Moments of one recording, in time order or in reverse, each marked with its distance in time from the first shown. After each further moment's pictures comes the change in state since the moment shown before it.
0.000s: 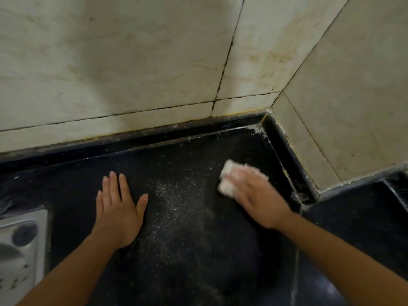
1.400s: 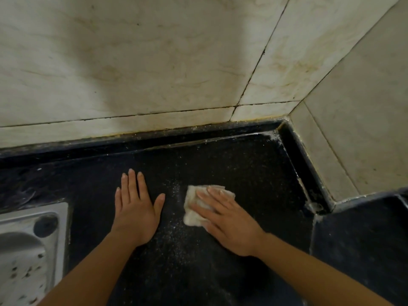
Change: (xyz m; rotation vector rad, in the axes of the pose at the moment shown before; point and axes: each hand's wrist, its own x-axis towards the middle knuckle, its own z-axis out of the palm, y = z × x) left_hand 0.000 -0.003 0.000 -0.046 0.022 0.019; right_hand 0.020 -0.103 0.016 0.009 -0.210 -0.191
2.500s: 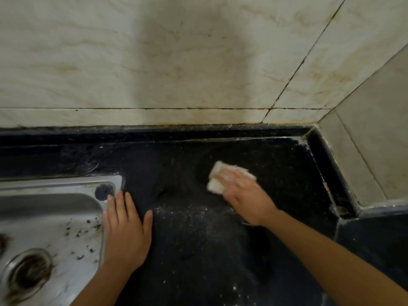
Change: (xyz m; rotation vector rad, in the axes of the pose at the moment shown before) left_hand -0.087 -0.079 0.031 -0.114 0.402 -0.199; right_hand 0.039 -0.006 -0.009 -0.063 0.191 -0.064
